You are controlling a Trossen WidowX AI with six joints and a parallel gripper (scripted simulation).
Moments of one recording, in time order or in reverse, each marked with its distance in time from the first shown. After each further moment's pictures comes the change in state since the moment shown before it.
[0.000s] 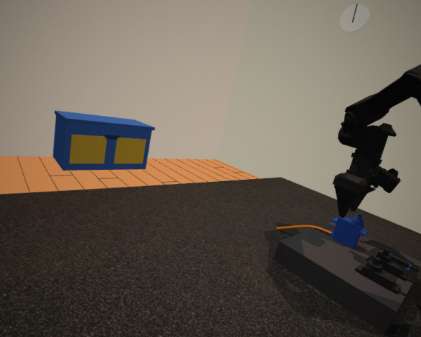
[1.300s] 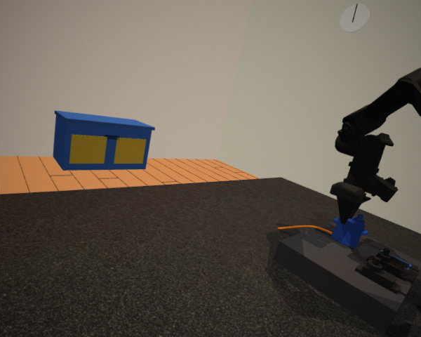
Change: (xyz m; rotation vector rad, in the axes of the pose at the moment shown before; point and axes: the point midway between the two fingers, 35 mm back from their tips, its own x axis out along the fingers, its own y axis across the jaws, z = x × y) arm 0.021 -0.001 0.001 0.011 -0.003 -0.007
